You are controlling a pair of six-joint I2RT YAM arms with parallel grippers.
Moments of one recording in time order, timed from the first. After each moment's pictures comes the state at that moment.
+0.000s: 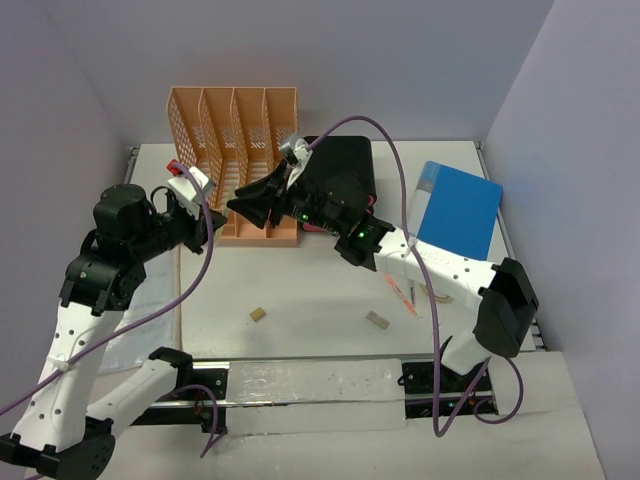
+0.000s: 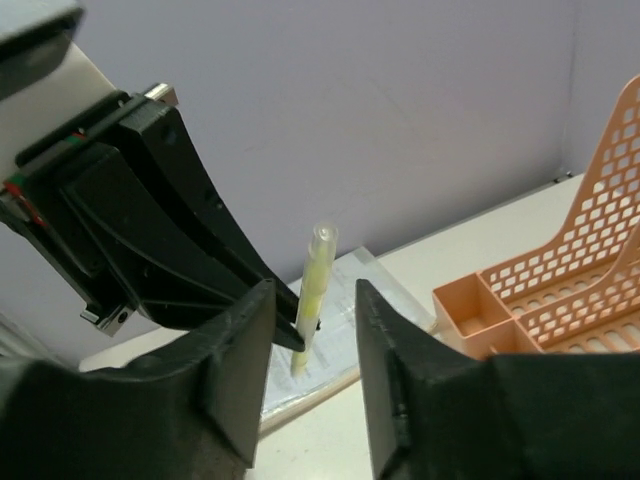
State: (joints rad) left arm -0.32 0.87 1.24 -0.72 0.39 0.21; right arm 0.92 1.54 1.27 0.50 -0.31 0.36
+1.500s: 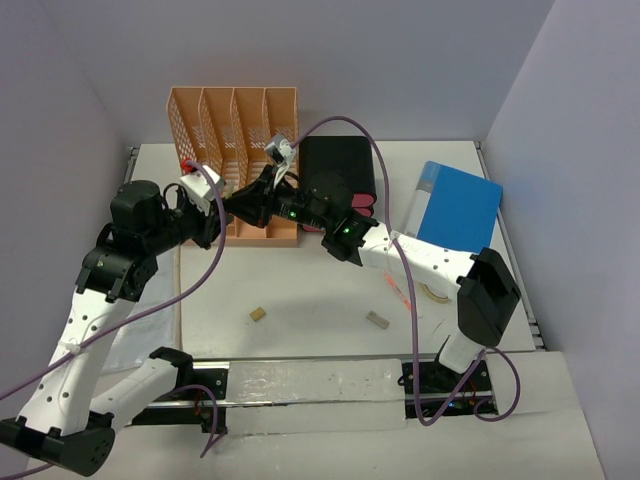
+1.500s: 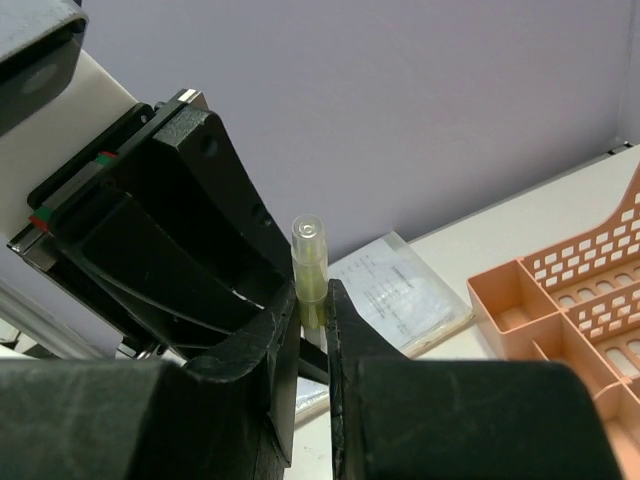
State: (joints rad) left arm -0.33 0.91 1.17 -0.64 0.37 0.23; right arm 0.92 1.64 1.32 0.52 -0.37 0.44
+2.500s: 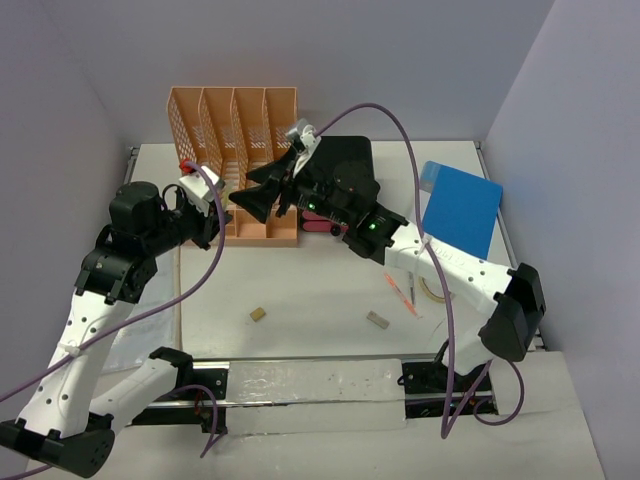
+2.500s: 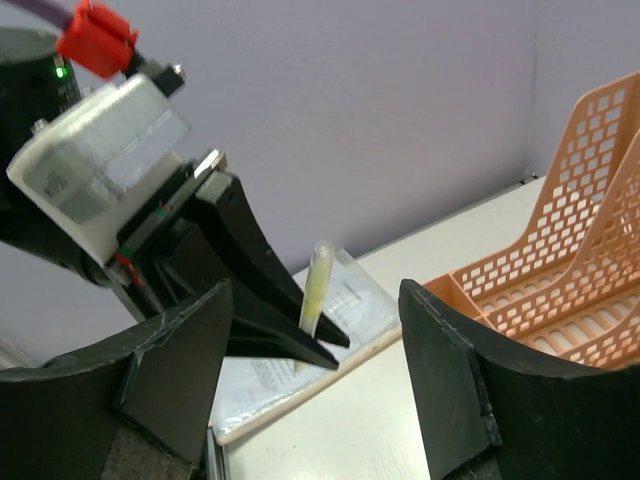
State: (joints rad) left arm -0.33 0.90 1.17 -0.63 0.36 0.23; right arm 0.90 1.49 1.34 0.35 -0.29 0.32
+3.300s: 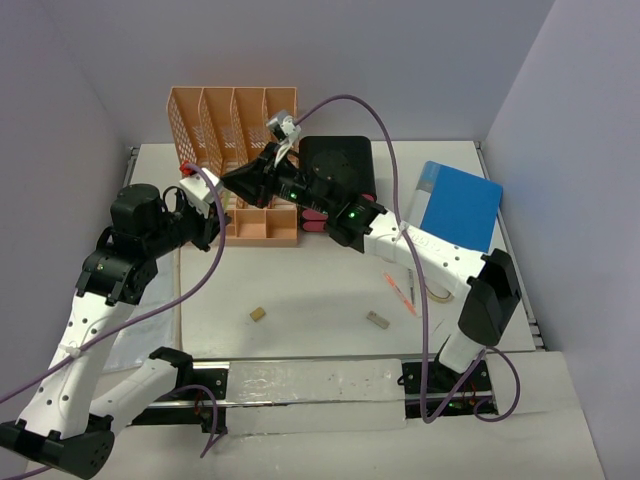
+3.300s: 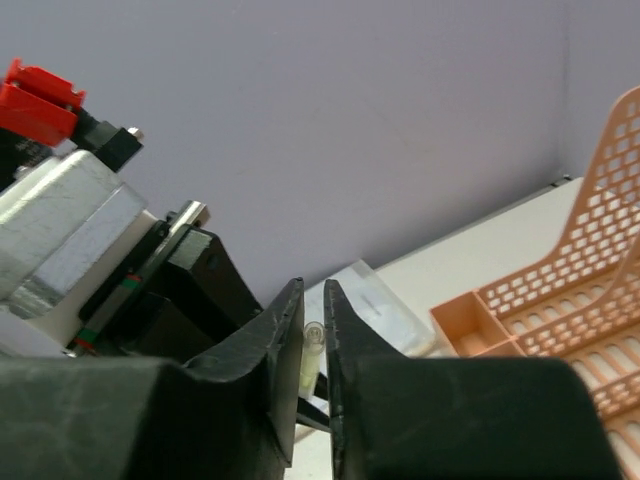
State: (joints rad) left arm -0.33 0.89 1.15 -0.63 0.35 0.23; right arm 0.89 1.64 1.49 0.36 -0.31 0.39
